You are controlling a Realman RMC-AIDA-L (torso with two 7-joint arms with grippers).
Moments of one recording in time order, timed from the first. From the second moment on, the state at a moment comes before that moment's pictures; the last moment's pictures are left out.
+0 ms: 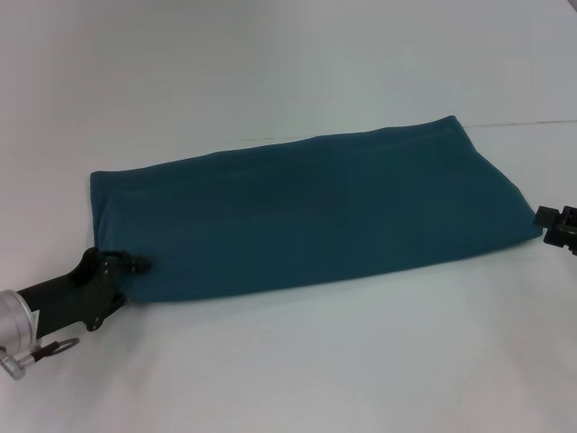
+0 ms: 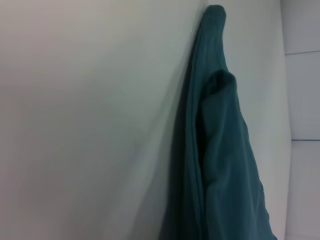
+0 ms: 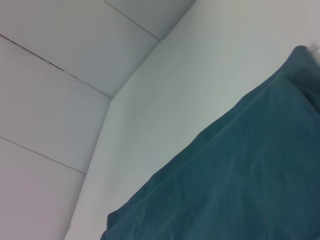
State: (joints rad) left arm -0.55 -2.10 0.55 0.45 2.01 1.06 -2.63; right arm 0.38 1.89 -0.52 -0.58 -1.91 -1.47 2.19
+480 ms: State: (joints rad) left arm -0.55 -2.12 0.55 0.51 2.01 1.11 -2.36; right arm 0.38 1.89 -0.52 -0.57 -1.91 -1.46 2.19
